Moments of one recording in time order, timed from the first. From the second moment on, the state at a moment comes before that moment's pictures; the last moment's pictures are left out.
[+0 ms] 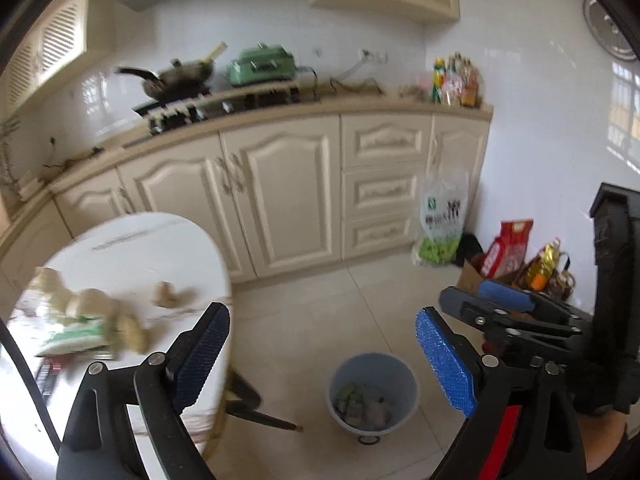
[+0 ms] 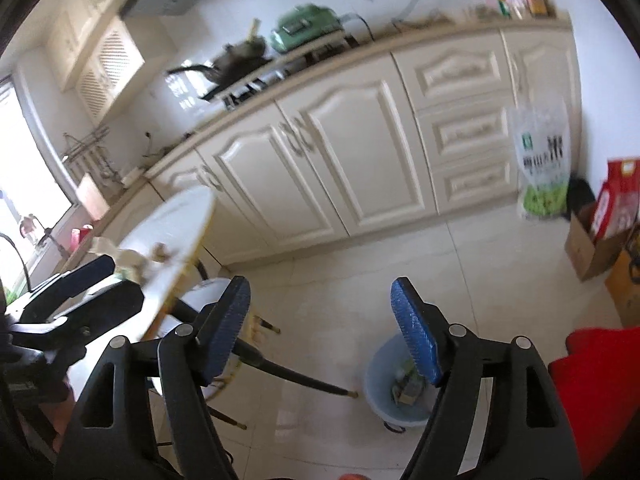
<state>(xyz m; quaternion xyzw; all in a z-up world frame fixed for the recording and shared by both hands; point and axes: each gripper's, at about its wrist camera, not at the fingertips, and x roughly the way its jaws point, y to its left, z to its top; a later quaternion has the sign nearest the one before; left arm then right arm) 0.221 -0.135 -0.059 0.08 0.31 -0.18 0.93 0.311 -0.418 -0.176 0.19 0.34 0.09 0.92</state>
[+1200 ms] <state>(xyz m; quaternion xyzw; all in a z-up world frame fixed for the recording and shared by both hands) 0.162 0.210 -0.124 -0.04 0.40 0.03 0.92 0.382 -0.116 -0.151 0.03 0.39 0.22 0.89</state>
